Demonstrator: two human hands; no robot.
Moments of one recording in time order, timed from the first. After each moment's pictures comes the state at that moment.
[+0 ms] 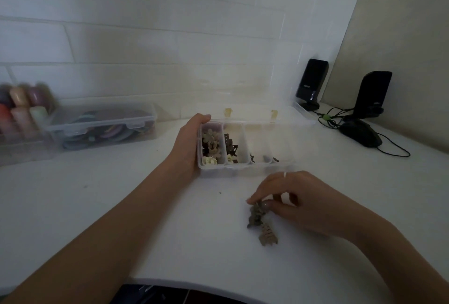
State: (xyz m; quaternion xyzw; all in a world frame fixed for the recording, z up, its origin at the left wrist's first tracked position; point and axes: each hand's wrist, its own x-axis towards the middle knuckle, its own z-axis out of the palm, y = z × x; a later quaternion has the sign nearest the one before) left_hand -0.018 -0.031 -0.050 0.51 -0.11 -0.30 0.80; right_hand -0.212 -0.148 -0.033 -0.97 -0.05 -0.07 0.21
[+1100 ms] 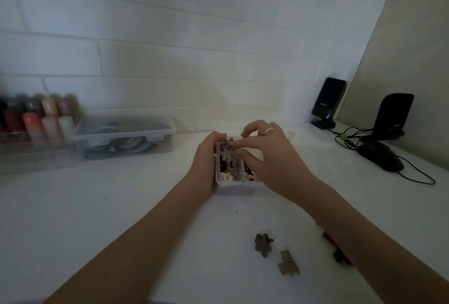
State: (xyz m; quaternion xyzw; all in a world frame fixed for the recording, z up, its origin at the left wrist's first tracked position) left_hand -0.015 -0.030 -0.052 0.46 -0.12 -0.32 0.82; right_hand -0.115 -0.124 -0.008 -0.94 -0.02 -0.32 0.11
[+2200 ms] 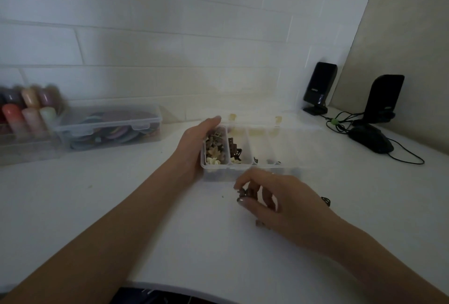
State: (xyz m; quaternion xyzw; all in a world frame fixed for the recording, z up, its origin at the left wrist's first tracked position) left_hand -0.013 -0.031 -0.054 0.53 -0.15 -0.31 0.78; right_hand -0.200 -0.123 -0.041 -0.96 -0.05 -0.17 0.20
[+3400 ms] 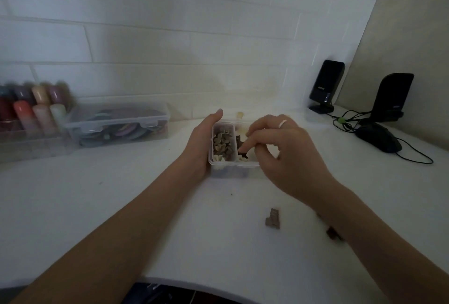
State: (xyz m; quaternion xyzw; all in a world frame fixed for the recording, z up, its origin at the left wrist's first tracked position) left_hand -0.013 -0.032 -0.051 0.49 -0.12 -0.33 0.80; right_hand -0.161 -0.117 -0.007 -0.93 -0.03 -0.33 0.16
